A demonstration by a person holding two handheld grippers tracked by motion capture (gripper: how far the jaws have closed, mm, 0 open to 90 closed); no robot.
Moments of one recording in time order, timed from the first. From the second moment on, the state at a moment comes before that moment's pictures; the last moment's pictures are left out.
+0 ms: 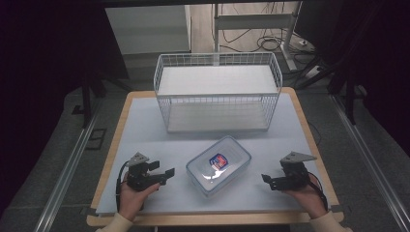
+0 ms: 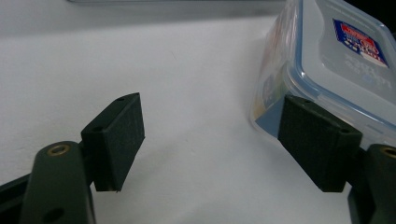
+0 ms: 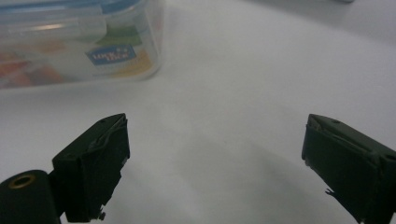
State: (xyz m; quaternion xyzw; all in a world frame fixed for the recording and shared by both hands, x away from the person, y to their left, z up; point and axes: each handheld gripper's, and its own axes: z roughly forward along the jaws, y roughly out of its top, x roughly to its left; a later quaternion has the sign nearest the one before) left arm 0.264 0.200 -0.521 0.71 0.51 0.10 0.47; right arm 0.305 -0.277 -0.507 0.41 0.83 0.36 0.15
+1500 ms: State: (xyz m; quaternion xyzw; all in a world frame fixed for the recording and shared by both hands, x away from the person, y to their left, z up) left arm 0.200 0.050 -0.496 0.86 0.28 0.05 0.42; right arm 0.300 -0.281 -0.496 0.41 0.82 0.36 0.17
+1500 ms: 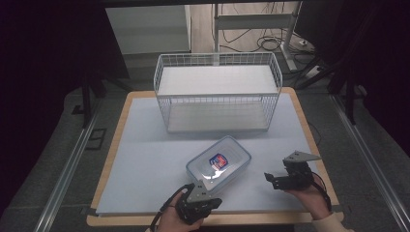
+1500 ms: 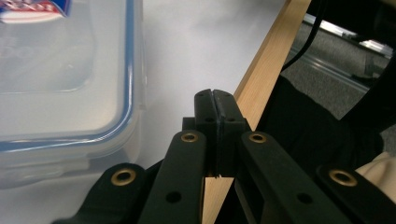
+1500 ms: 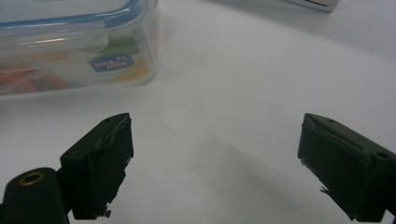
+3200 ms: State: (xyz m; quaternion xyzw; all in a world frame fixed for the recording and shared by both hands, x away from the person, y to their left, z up) left arm 0.252 0.114 -0.512 0.81 0.40 0.07 0.42; right arm 0.301 -0.283 -0.498 0.42 0.82 0.37 0.15
